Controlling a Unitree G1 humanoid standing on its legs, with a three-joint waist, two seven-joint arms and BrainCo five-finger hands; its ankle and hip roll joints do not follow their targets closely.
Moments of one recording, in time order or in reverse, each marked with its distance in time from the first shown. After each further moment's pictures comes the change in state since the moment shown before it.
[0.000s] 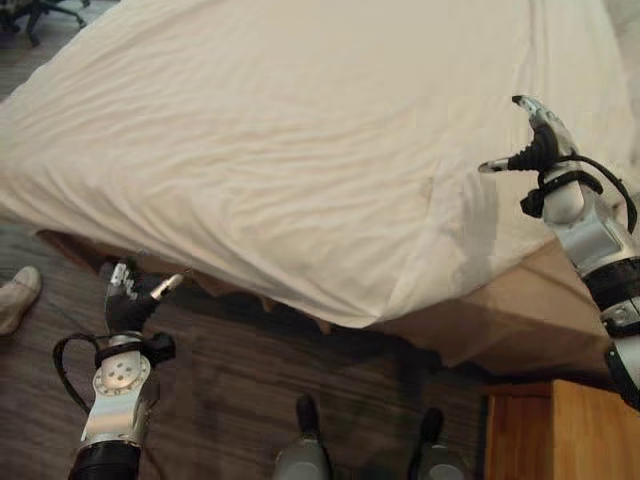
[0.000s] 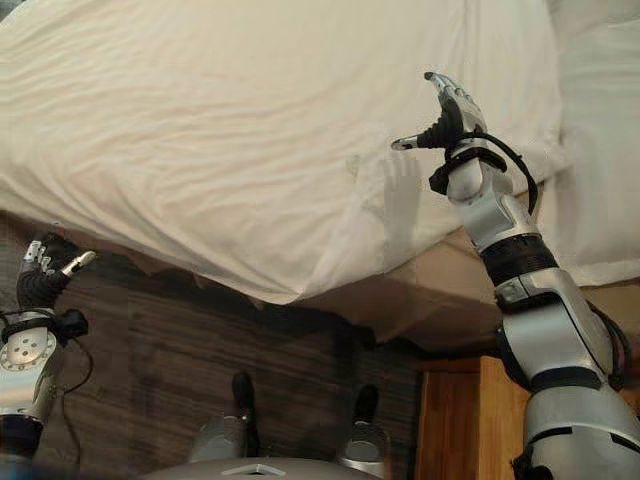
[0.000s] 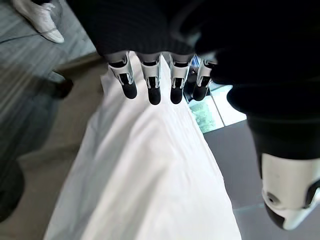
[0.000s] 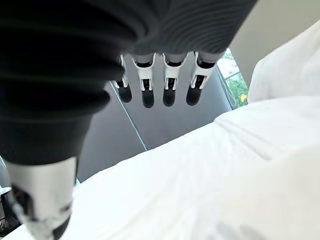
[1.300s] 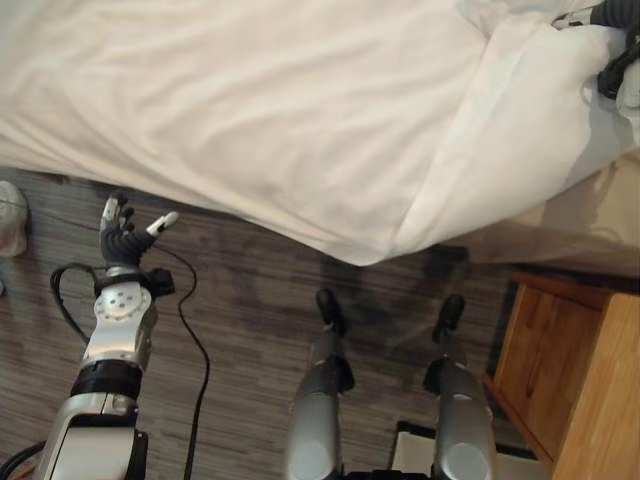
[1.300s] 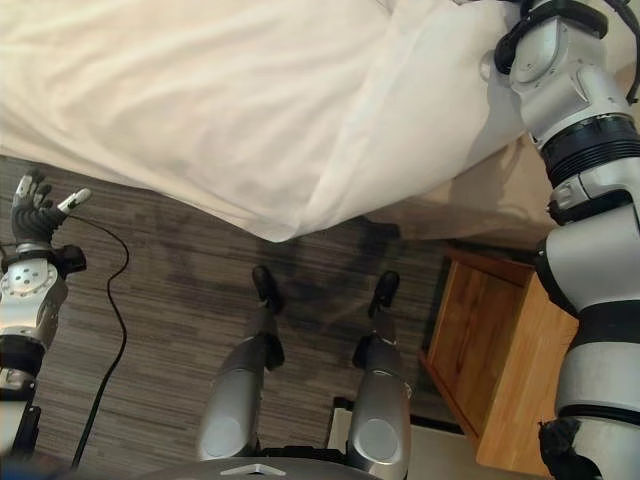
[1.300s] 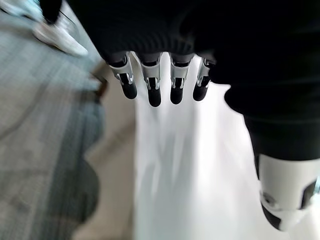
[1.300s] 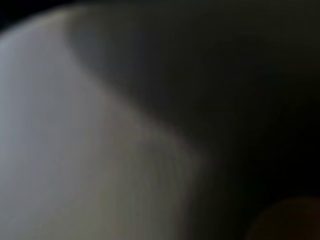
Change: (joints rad) left arm -0.371 0.082 -0.153 0.178 -0.053 -0.029 0.023; right arm -0.492 -0.165 0.278 0.250 0.060 -0.041 -0.164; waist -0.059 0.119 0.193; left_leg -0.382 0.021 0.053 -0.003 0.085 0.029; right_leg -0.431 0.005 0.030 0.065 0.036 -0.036
